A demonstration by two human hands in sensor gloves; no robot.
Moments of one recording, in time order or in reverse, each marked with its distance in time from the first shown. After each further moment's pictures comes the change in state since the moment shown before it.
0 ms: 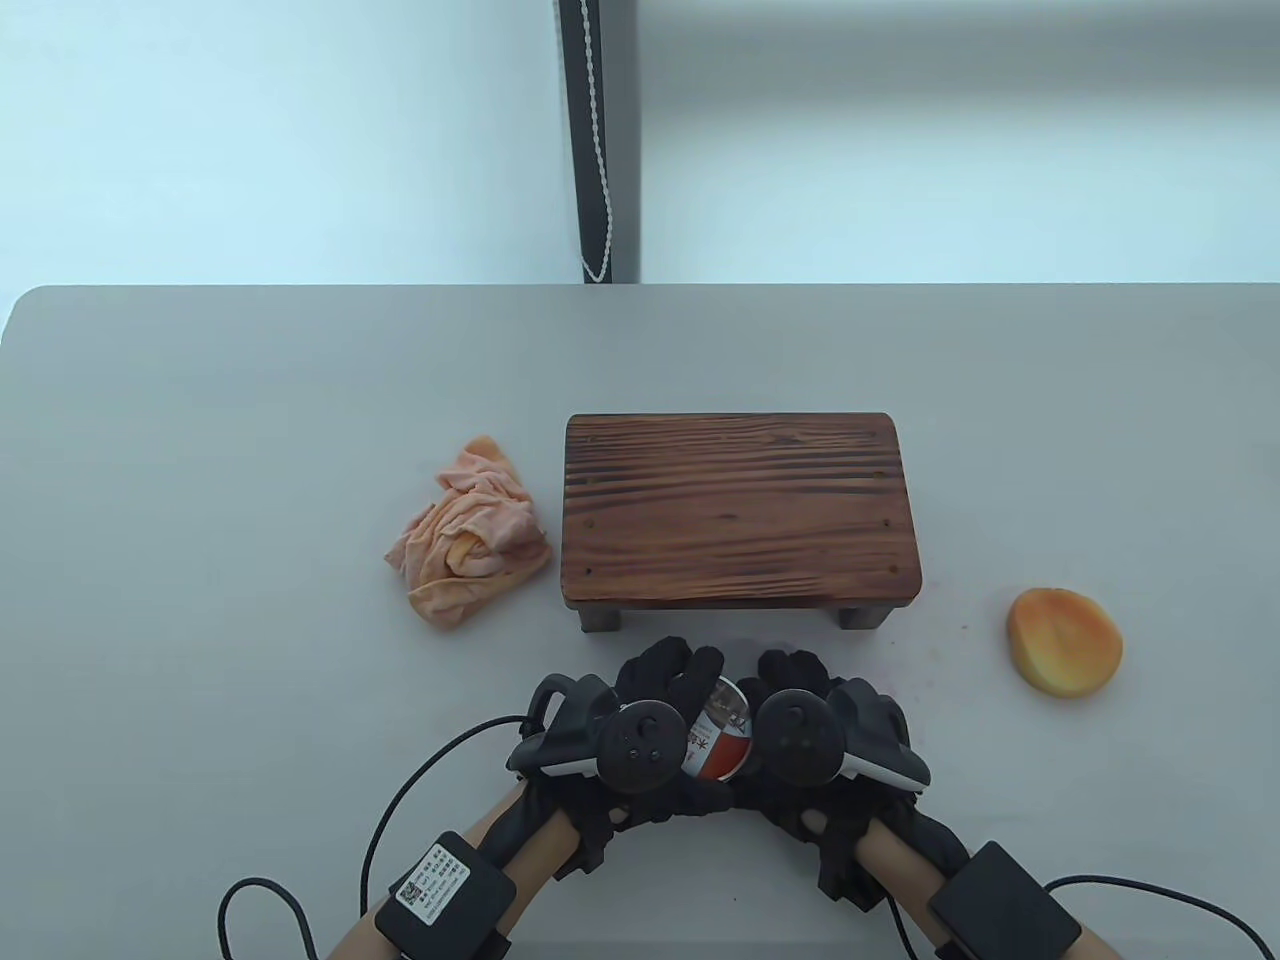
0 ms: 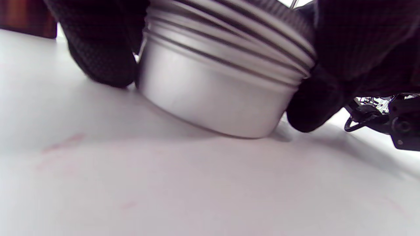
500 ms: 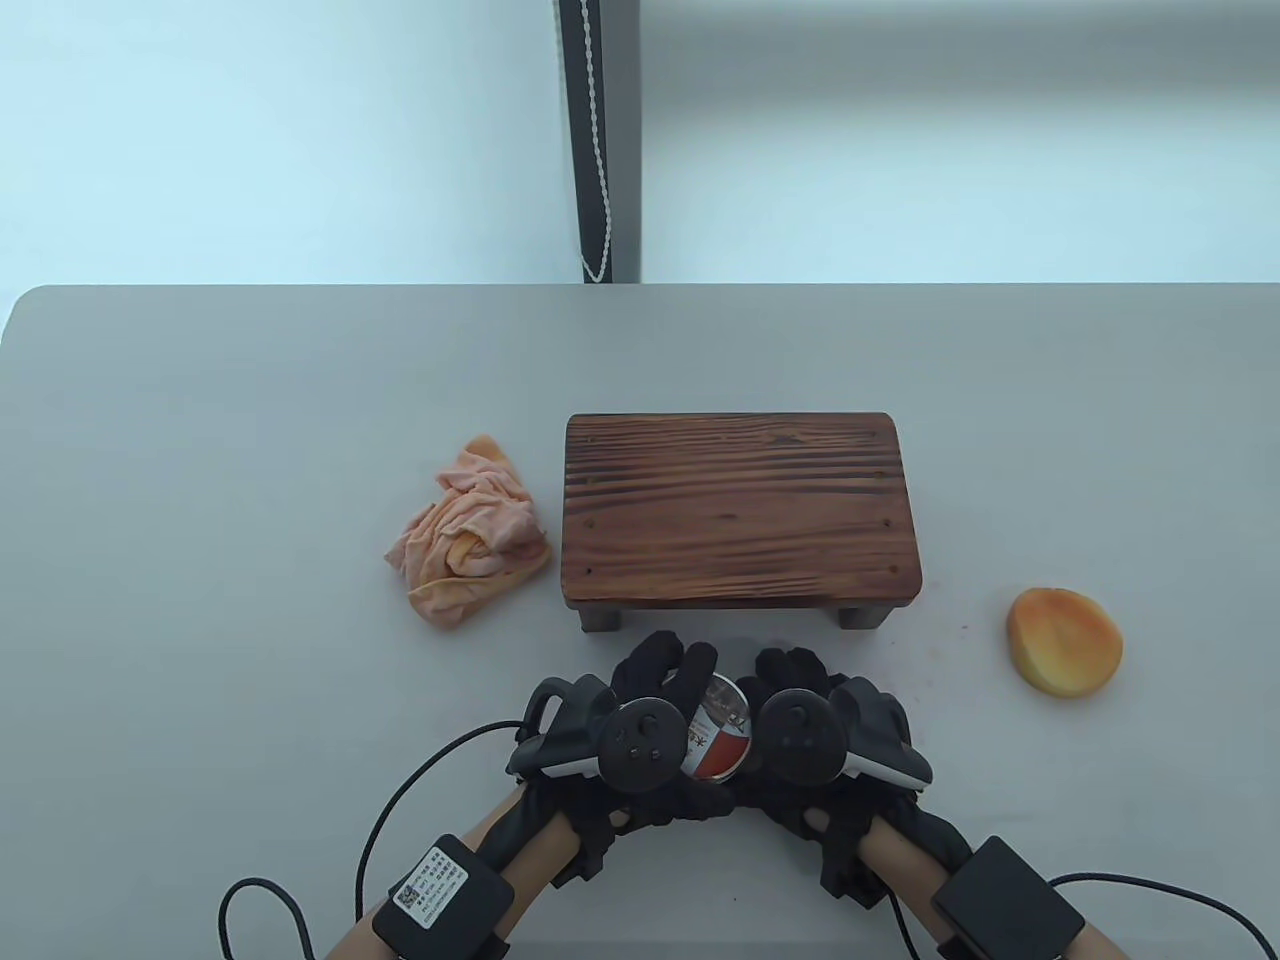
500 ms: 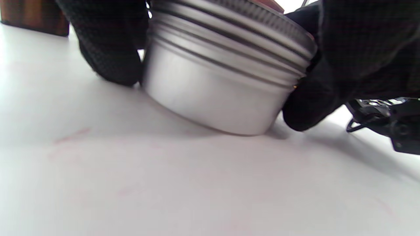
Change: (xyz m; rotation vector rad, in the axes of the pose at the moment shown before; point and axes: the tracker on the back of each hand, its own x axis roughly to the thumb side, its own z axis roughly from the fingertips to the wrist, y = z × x) left_hand 0.002 -0.002 0.000 -0.011 0.068 0.004; right_hand -0.002 0.000 0.000 -0.006 -0.008 0.005
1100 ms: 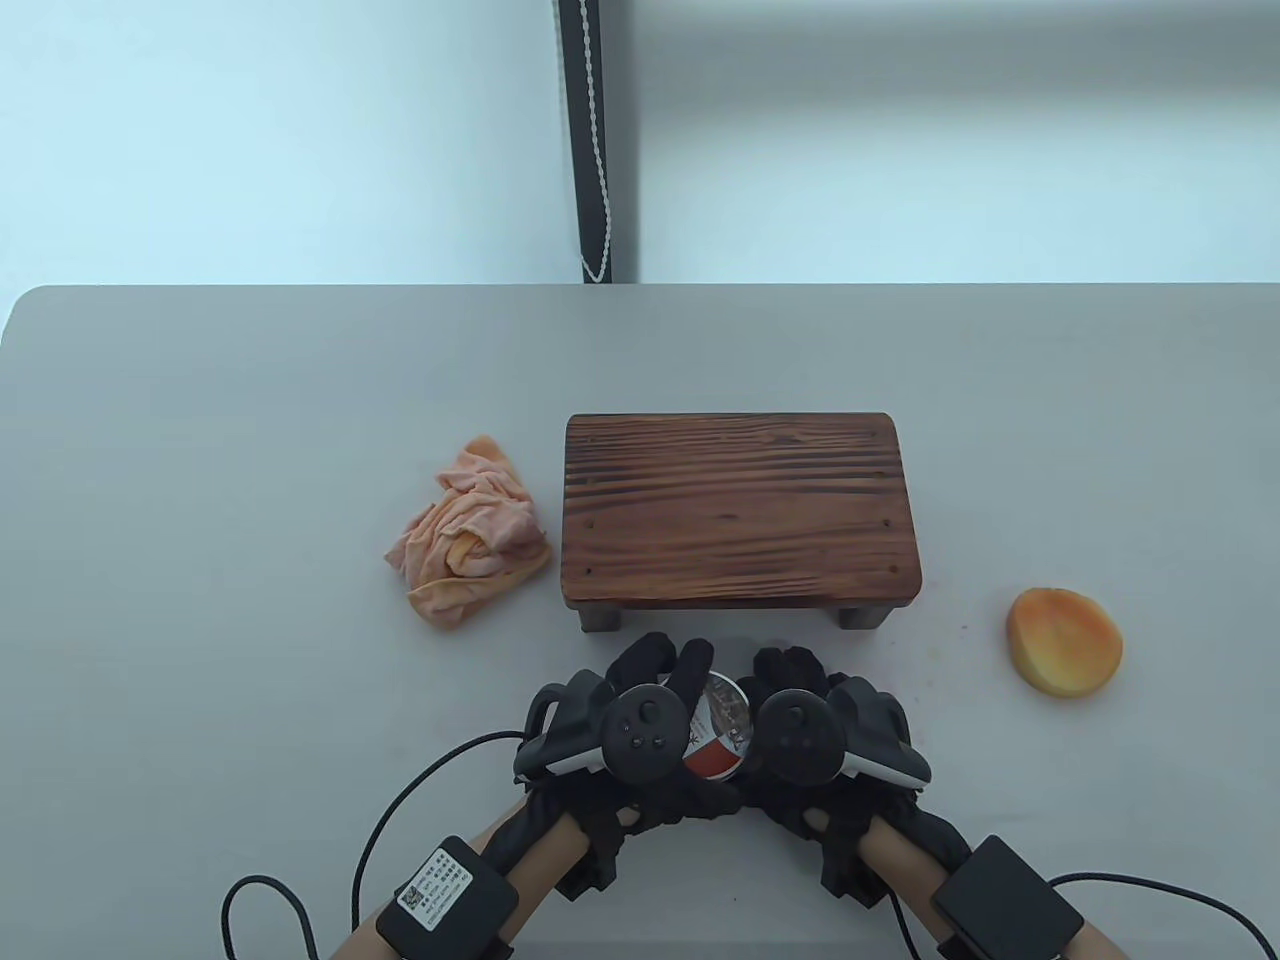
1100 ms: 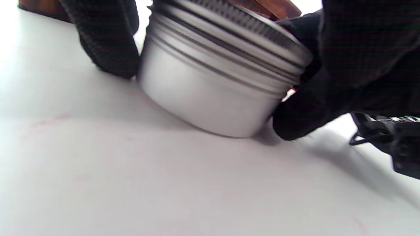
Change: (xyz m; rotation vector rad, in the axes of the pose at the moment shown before) left_hand -0.001 0.000 -0.002 -0.033 0.098 0.088; right_hand 0.000 0.001 -0.001 0.007 -0.004 0.011
